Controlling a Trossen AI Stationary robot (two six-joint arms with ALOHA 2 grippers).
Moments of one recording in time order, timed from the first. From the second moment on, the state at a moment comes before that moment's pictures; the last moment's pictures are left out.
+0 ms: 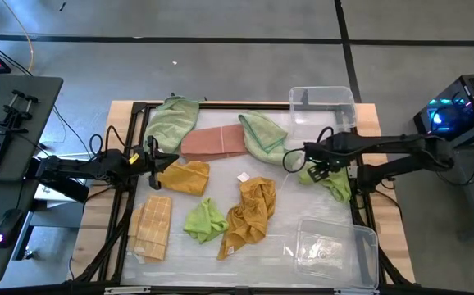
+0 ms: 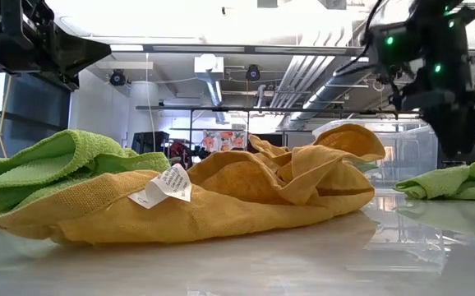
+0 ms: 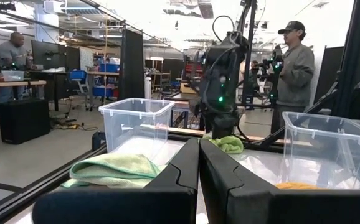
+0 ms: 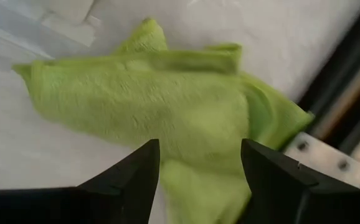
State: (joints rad) left arm -0.06 0.05 0.01 0.21 -0.28 0.00; right arm -0.22 1.19 0.73 -1.20 0.10 0.84
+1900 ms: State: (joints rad) left arm -0.06 0.05 0.01 0.27 -0.27 -0.23; right arm 0.46 1.08 1.51 -0.85 0.31 1.03
